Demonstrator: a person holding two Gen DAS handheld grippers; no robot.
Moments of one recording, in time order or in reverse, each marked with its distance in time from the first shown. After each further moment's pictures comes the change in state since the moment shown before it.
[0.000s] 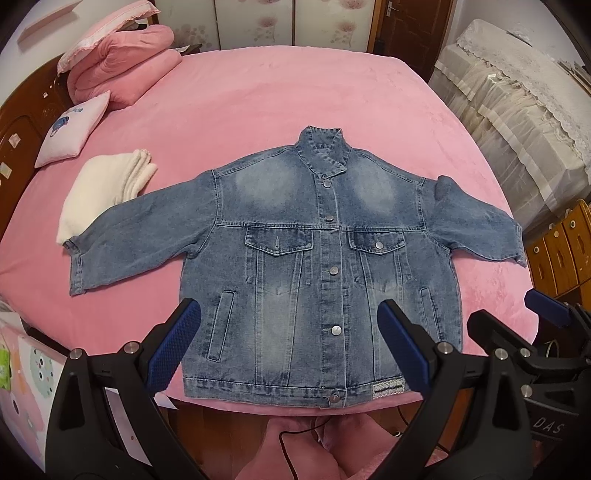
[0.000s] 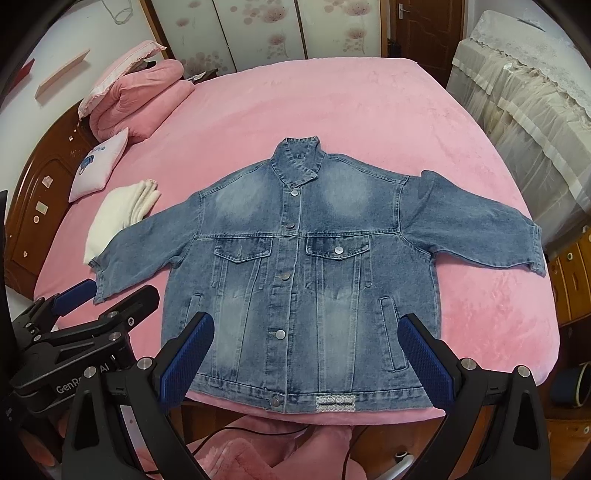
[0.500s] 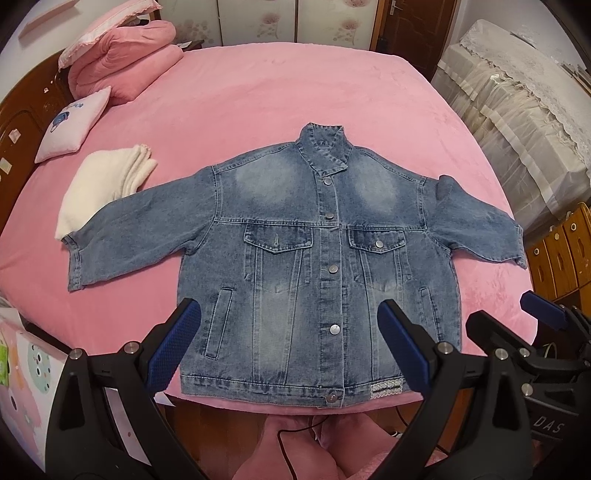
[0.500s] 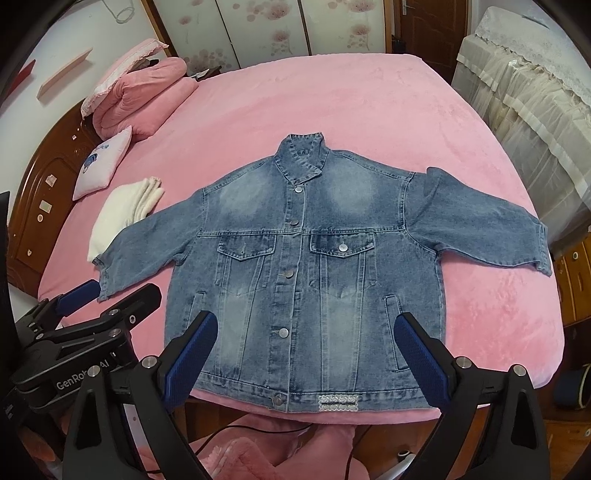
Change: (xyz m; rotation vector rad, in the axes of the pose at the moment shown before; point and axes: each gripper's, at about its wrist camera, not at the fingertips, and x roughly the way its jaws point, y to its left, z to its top) left arm 0.006 0.000 0.003 -0.013 0.019 -0.001; right arm 0.007 0.001 0.004 0.000 0.018 0.018
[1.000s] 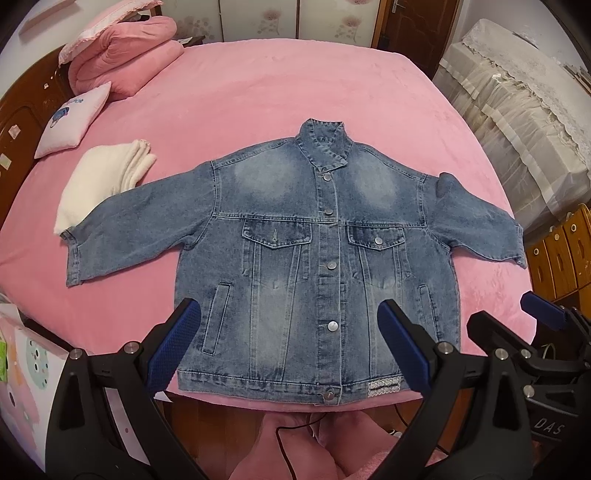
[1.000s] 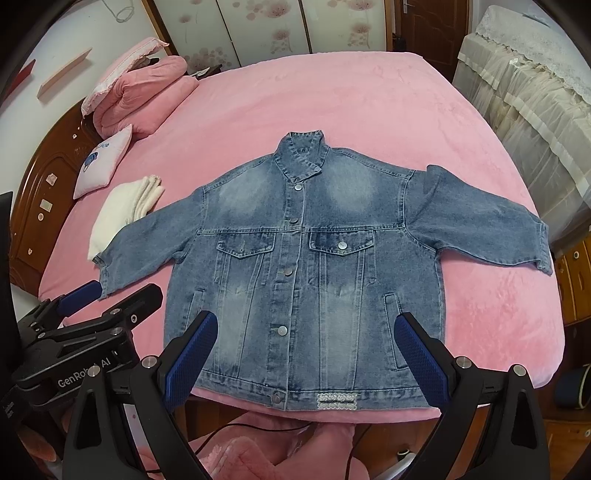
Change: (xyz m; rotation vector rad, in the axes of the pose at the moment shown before) left arm 0.002 -0.005 -0.002 -0.006 0.013 -0.002; right arm 0.001 -0.003 0.000 -0.002 0.007 0.002
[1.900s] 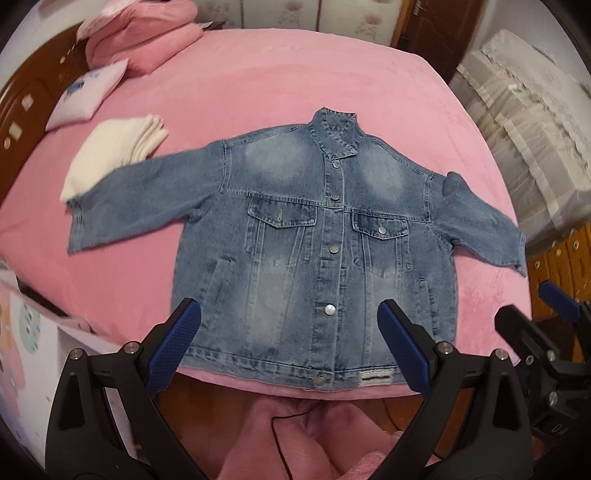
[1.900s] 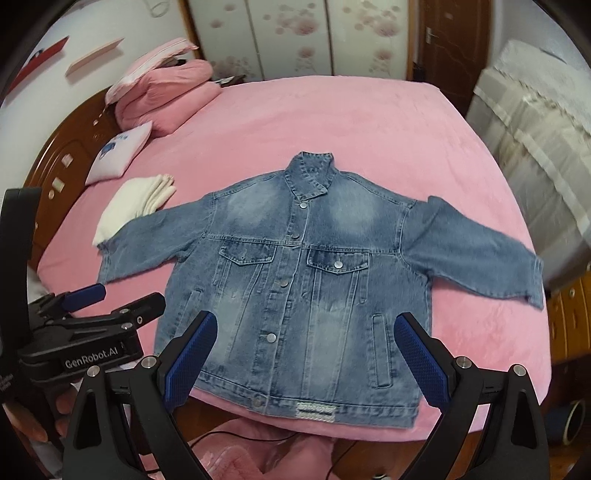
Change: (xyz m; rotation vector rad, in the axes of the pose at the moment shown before) left arm -0.004 0.004 -0.027 -0.114 0.035 0.006; right arm -0.026 -0.010 -0.013 -0.120 -0.087 0.012
